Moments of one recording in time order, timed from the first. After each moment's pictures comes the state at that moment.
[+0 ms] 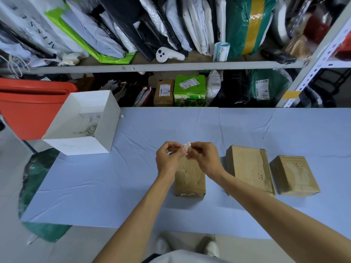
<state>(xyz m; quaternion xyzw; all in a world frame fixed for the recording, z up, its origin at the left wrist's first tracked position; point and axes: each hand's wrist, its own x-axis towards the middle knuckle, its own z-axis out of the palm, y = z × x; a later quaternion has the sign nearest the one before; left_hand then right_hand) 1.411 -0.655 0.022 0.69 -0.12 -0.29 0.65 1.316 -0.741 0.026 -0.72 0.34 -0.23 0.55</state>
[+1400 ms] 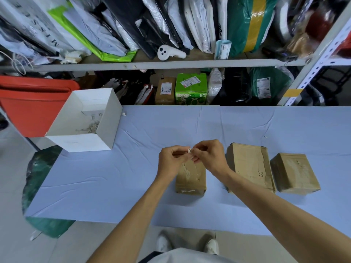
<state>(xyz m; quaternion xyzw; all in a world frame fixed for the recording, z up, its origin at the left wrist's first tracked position) 1.411 -0.636 0.021 0.70 -0.26 -0.33 0.59 1.304 -0.738 0.034 -0.70 0.35 -0.24 0.57</state>
